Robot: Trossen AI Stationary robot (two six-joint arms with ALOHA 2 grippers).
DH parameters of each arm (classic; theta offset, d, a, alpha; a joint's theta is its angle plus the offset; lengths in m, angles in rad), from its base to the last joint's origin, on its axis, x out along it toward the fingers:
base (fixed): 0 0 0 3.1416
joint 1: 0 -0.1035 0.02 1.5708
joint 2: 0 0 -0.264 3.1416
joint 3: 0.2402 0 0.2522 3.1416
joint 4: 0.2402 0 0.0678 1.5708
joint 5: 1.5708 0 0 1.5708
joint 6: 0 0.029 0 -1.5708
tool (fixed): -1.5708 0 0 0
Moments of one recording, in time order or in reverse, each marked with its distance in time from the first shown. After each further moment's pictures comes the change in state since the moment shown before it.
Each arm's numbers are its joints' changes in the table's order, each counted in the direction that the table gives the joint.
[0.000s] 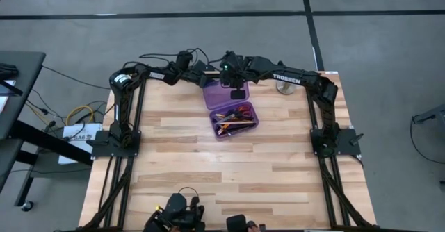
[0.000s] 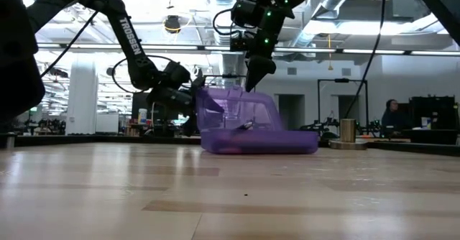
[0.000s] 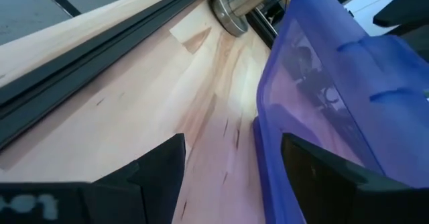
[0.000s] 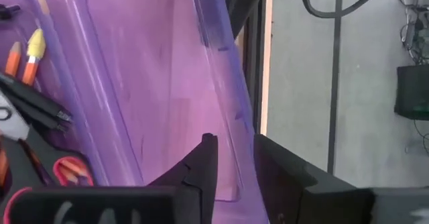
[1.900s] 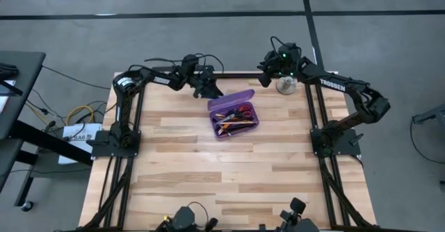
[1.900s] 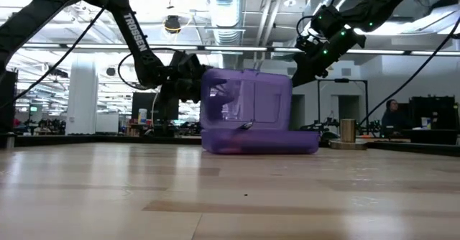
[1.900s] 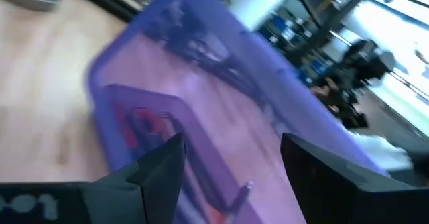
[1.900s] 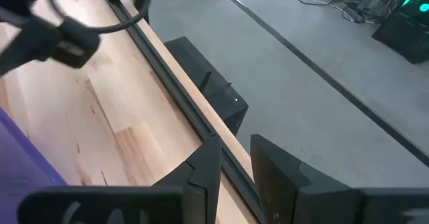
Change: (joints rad) left arm 0.110 -0.002 0.000 -0.192 -0.420 0.018; right arm 0.419 -0.561 -0.866 -0.789 0.393 0.365
